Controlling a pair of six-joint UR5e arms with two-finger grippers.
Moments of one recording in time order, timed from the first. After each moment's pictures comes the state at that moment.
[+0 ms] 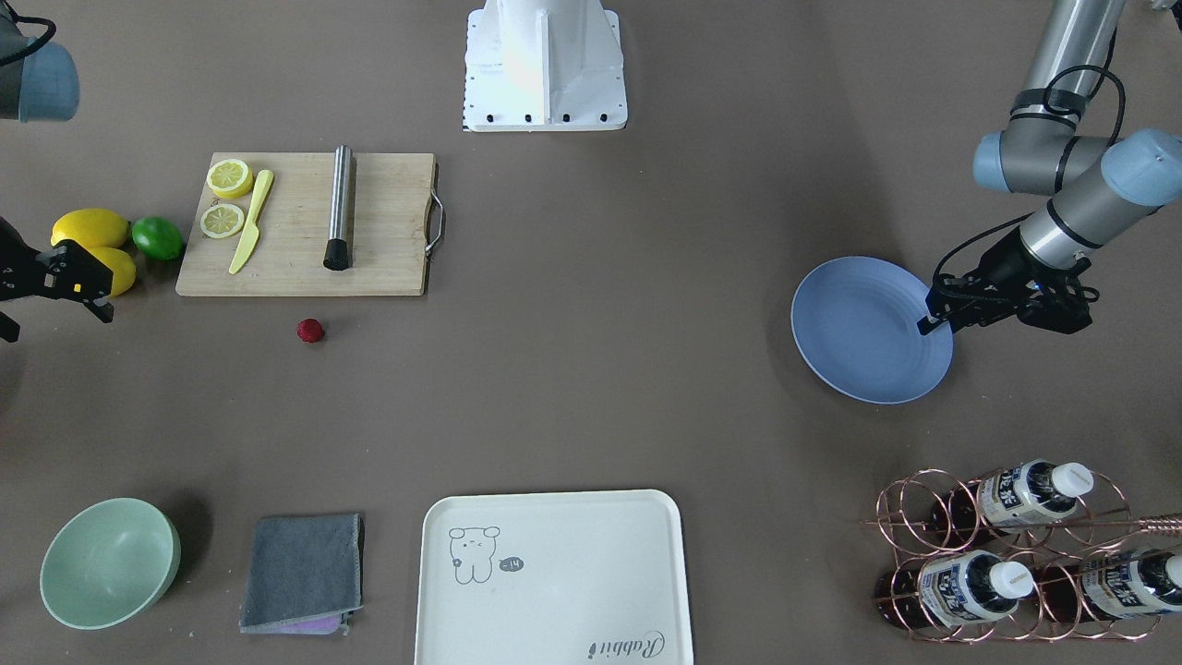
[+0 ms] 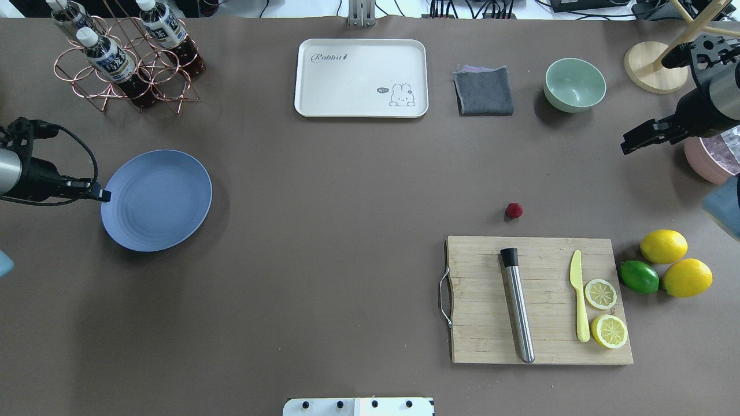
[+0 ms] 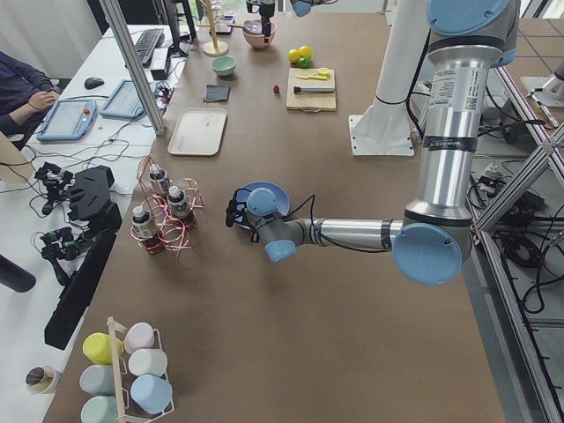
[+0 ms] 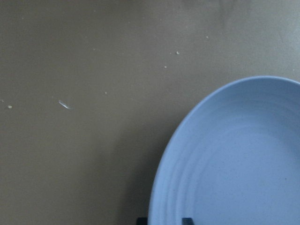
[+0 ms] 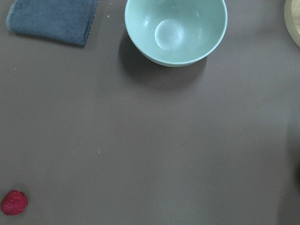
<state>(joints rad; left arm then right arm) -0.96 -1.64 -1.40 -2.67 -2.24 -1.00 1.10 -1.45 1.85 -1.41 2.17 0.49</state>
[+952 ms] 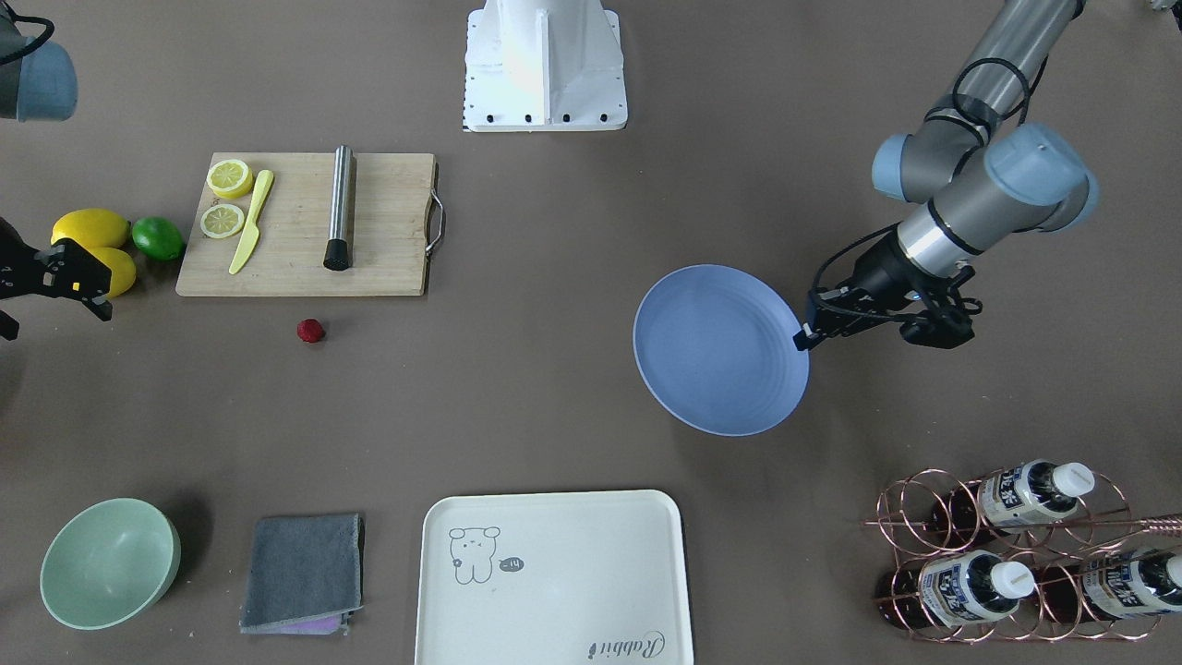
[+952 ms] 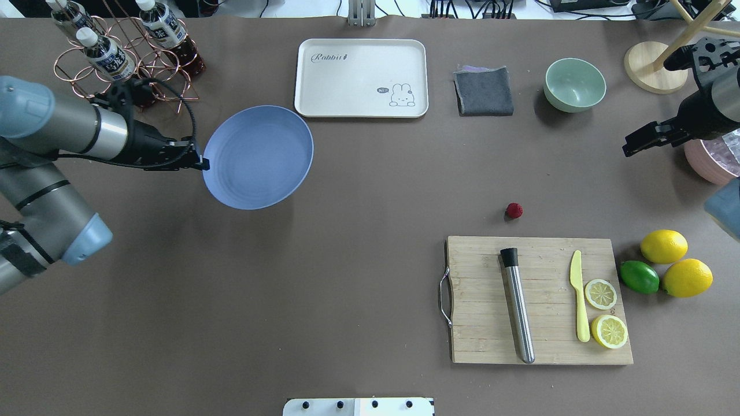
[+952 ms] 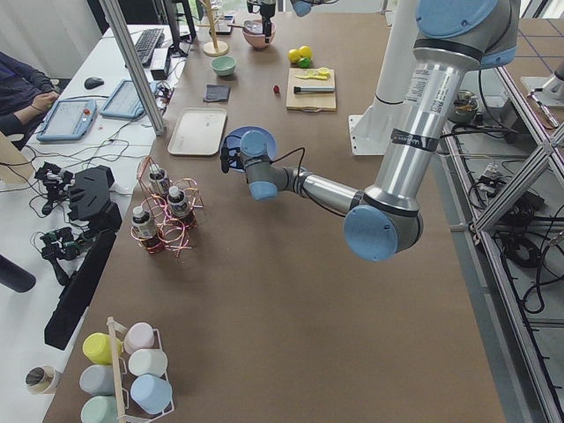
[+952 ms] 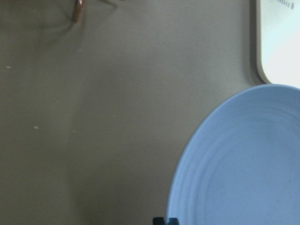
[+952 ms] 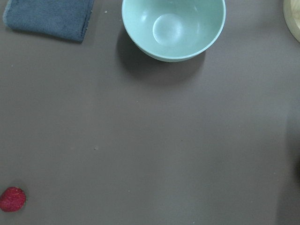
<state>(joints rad) -0.82 -1.92 -1.51 -2.46 -2.14 -1.36 1.10 -1.46 1.85 -1.41 2.18 0.49</state>
